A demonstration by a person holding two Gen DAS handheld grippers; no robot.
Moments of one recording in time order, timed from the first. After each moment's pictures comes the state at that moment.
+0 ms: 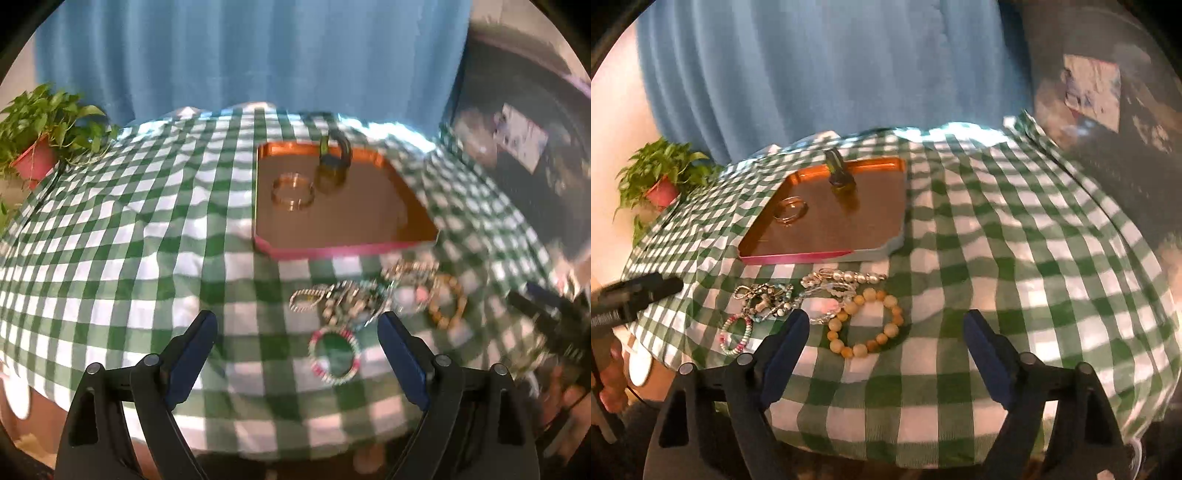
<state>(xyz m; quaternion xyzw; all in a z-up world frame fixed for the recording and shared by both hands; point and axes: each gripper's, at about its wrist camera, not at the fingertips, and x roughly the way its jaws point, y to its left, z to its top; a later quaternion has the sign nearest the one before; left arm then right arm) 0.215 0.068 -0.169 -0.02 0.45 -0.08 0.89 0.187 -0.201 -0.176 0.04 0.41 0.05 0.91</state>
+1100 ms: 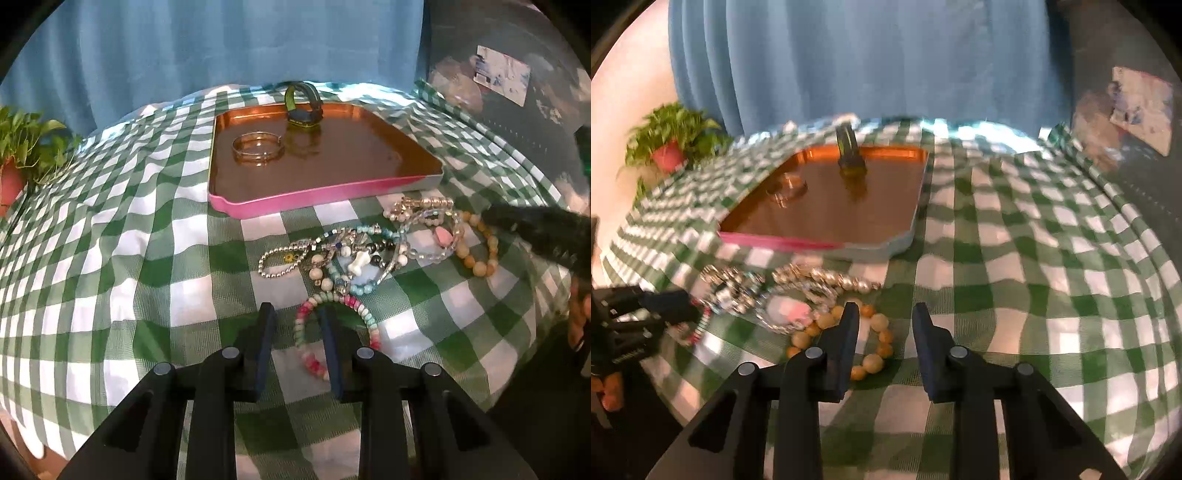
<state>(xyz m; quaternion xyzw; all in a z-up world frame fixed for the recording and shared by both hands) 0.222 0.039 -0.249 0.04 0.44 -0.12 0.89 0.237 -0.193 -0.231 -0.03 0.41 0.11 0.90</state>
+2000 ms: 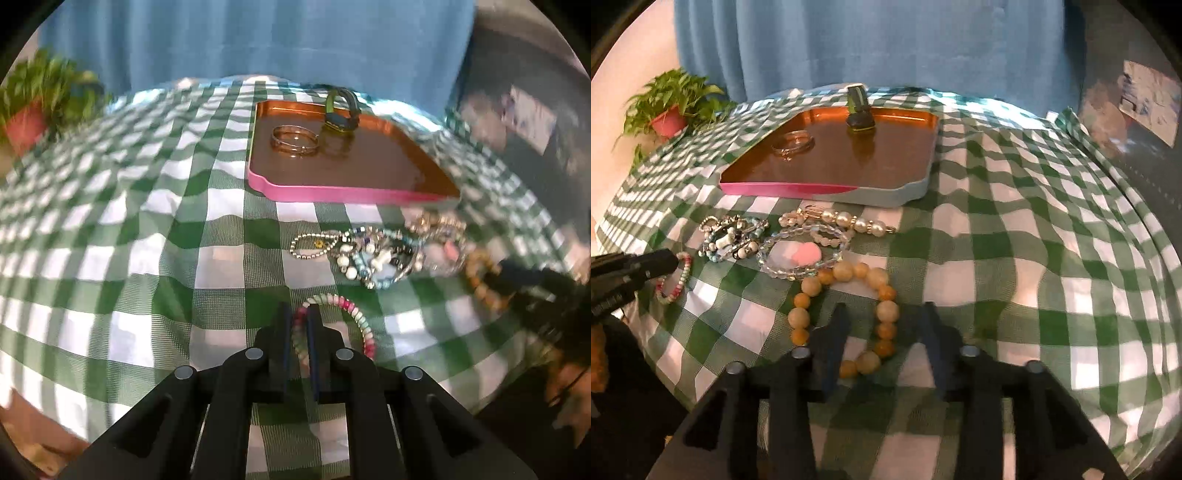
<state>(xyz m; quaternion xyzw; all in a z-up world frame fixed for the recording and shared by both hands) 0.212 0.077 -0.248 -0.06 0.45 -0.09 0.88 0.214 -0.178 -0.249 -0.07 0.44 0.10 0.89</state>
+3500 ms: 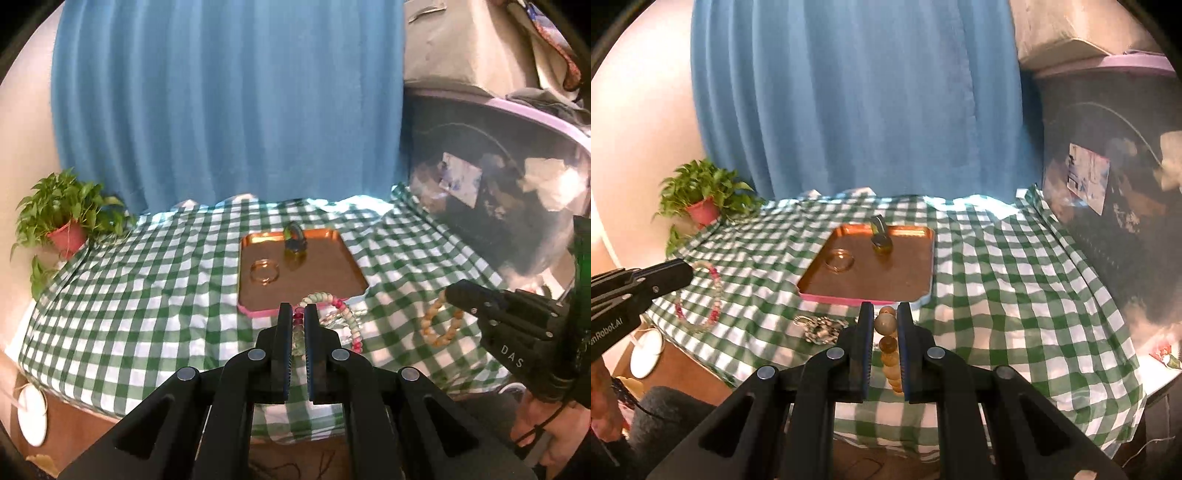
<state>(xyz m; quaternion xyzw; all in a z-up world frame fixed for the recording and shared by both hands) 0.106 0.016 -0.038 0.02 0.32 -0.09 0.94 0.118 -0.172 -0.077 0.00 0.31 0.10 0.94</state>
